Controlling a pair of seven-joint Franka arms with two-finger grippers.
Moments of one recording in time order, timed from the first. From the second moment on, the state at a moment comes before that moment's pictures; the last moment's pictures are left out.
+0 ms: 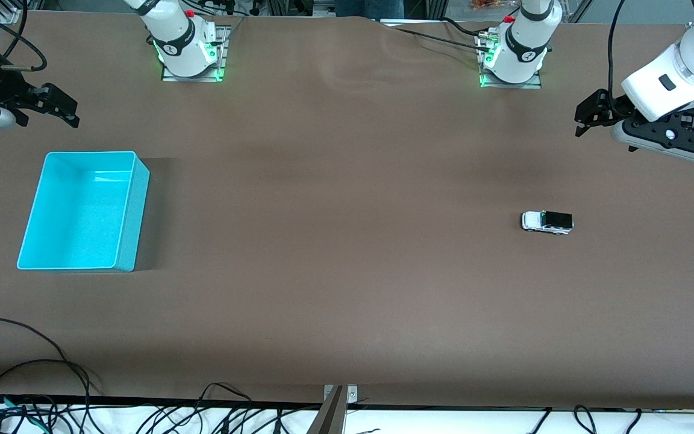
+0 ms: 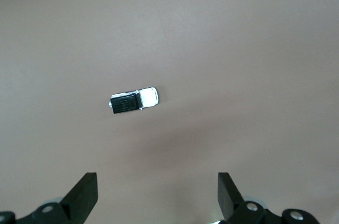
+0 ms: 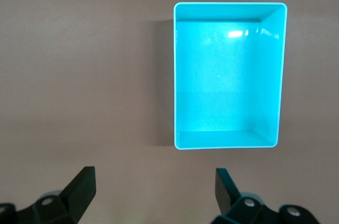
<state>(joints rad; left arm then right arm) -0.02 -0.03 -0.10 -1.64 0.01 1.53 0.17 -0.07 -0.22 0.05 -1.94 -0.03 1.71 -0.03</state>
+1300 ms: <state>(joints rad) -0.01 -0.03 -0.09 -1.62 0.01 1.53 0.18 -0.07 -0.22 0.05 -1.94 -0.03 1.71 -0.03</state>
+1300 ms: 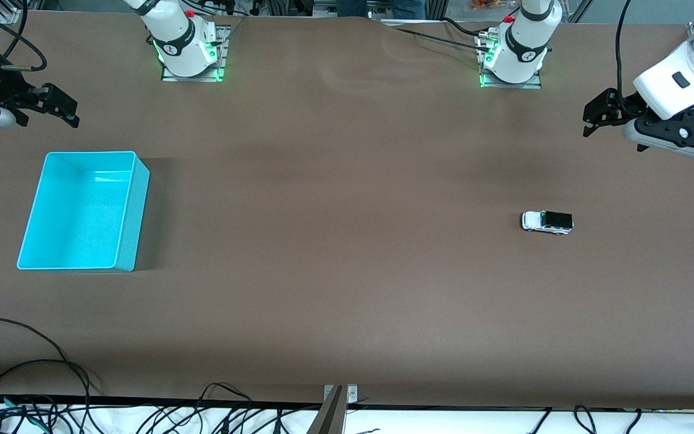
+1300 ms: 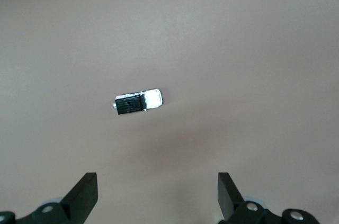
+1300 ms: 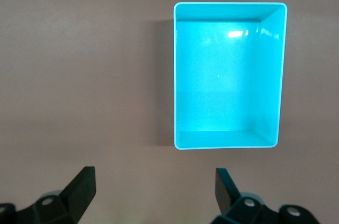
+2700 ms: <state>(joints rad) 0.10 0.20 -0.08 -1.63 0.02 1.57 0.88 -0.07 -0.22 0.05 -1.94 -0.03 1.71 -0.03</state>
